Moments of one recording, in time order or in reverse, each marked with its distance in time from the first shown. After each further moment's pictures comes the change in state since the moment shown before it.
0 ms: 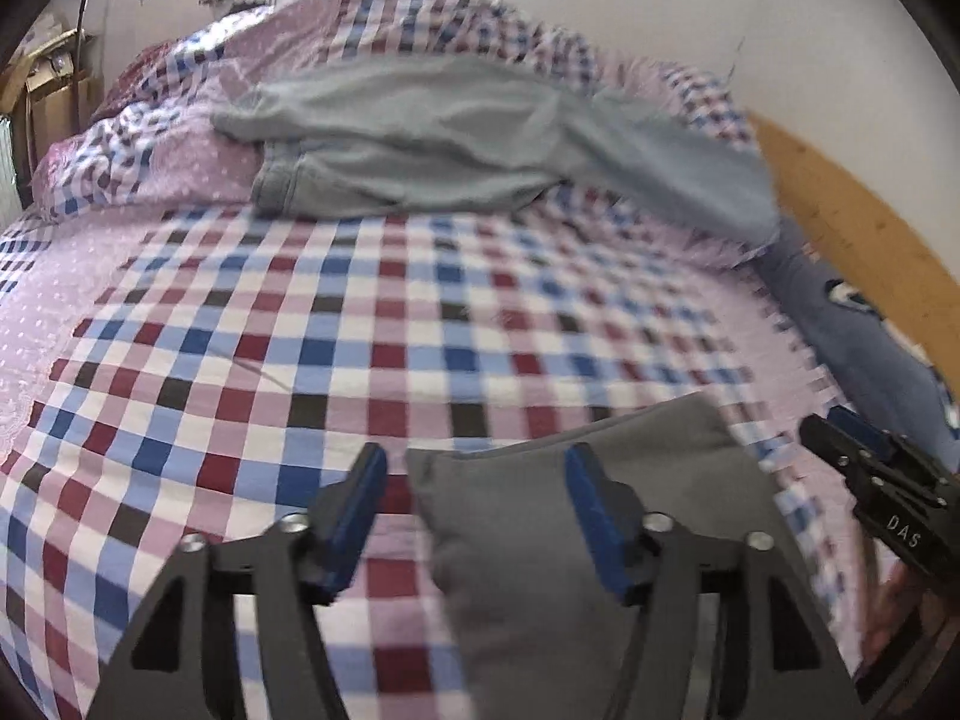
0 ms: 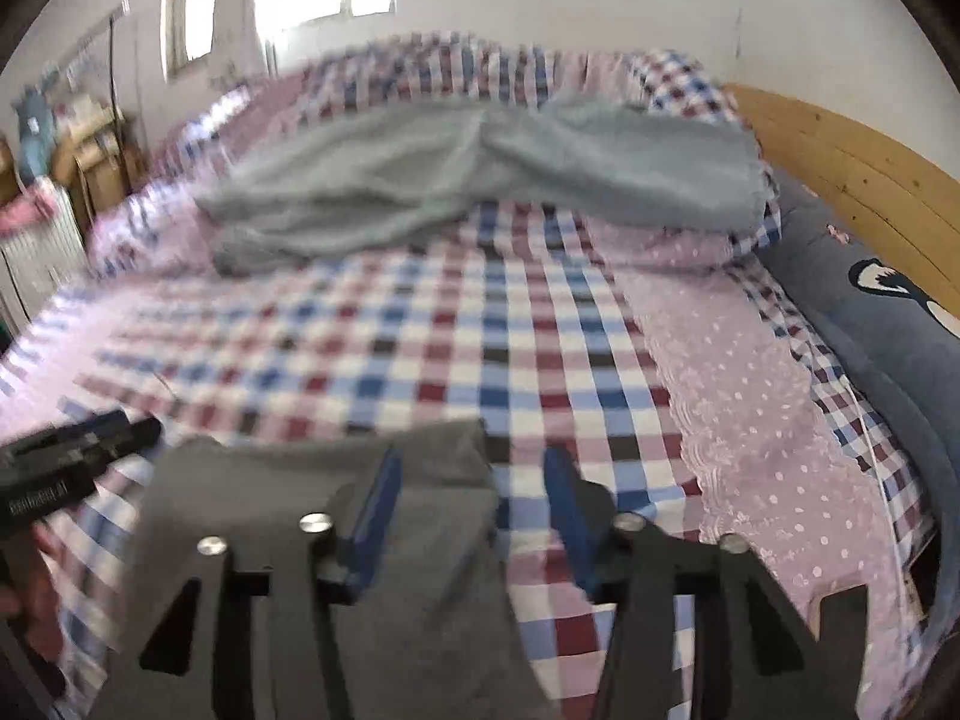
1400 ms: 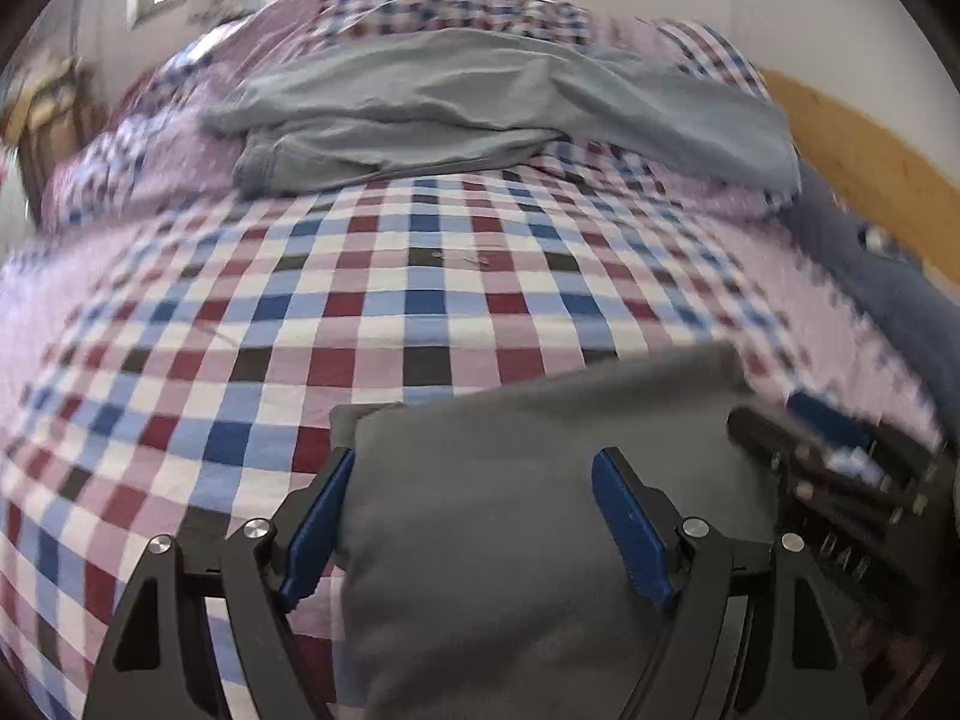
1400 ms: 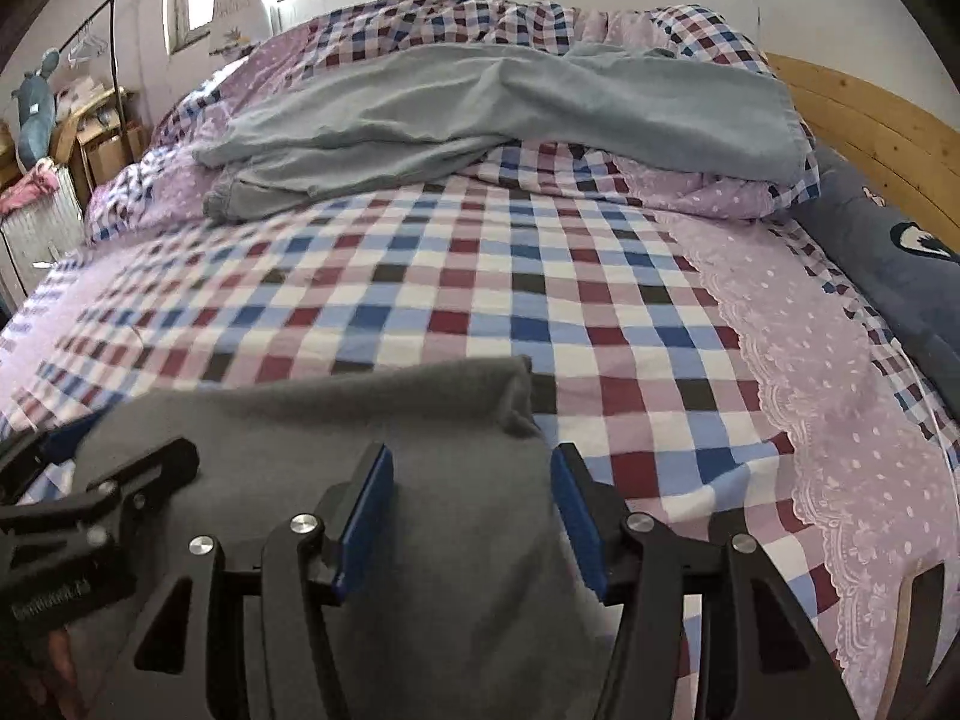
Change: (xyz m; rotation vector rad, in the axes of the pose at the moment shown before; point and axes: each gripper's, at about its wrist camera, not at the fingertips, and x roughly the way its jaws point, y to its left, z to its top) left arm 0.061 -0.036 -0.038 0.159 0.028 0.142; right arm 0.077 -0.003 -0.036 0.003 0.090 0.026
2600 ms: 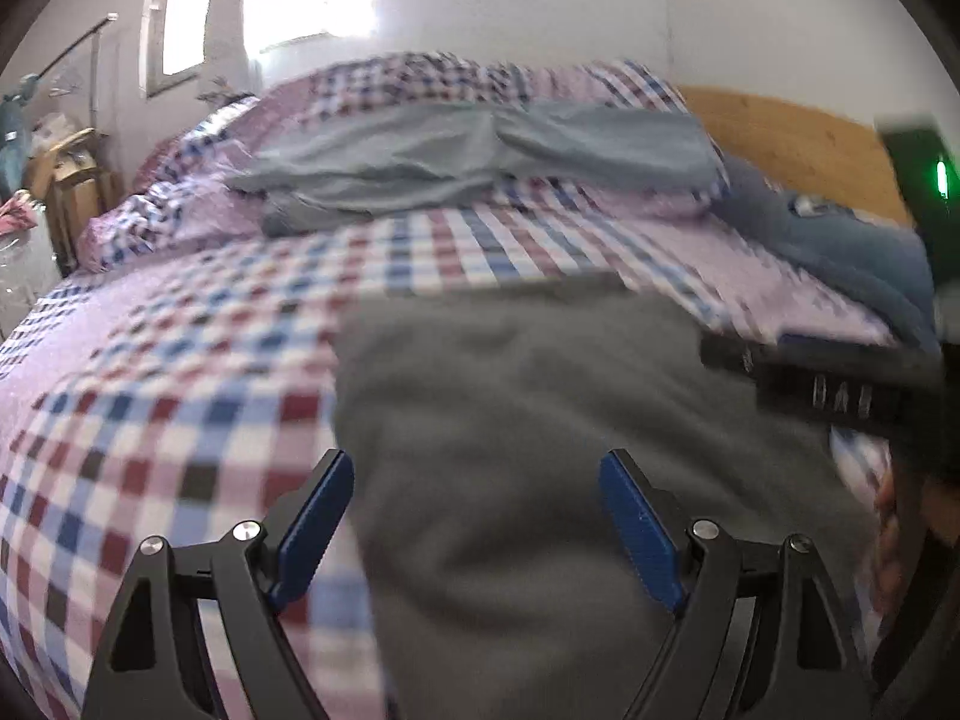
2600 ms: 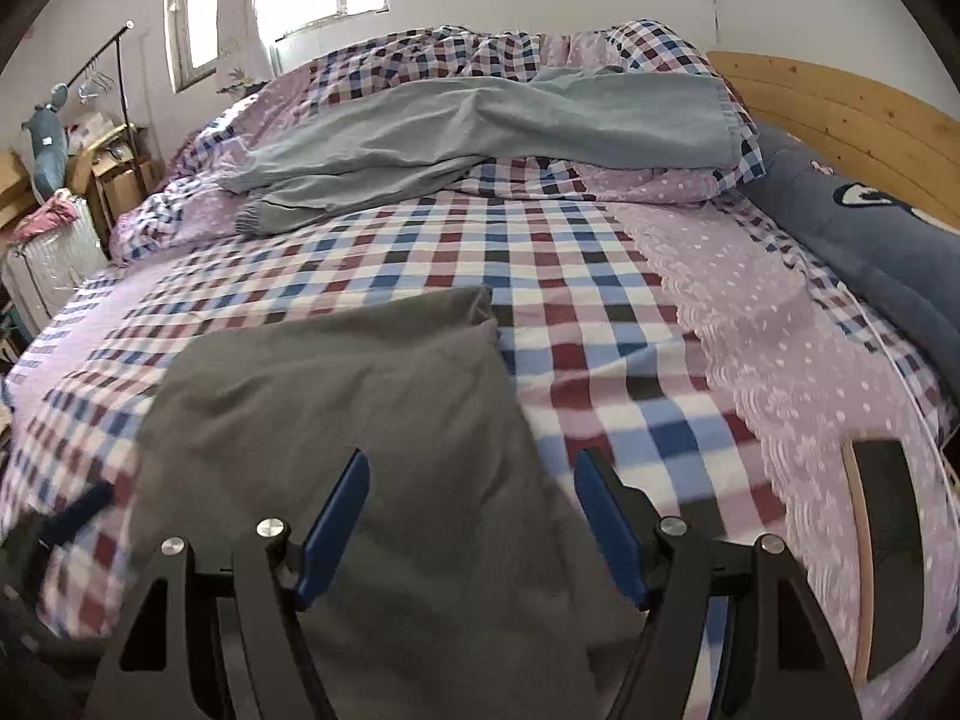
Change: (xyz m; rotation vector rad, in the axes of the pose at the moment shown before) left arm -0.107 -0.040 -0.118 0.058 -0.130 -0.022; right arm -0.105 -0.007 -0.074 0.060 -0.085 0.031
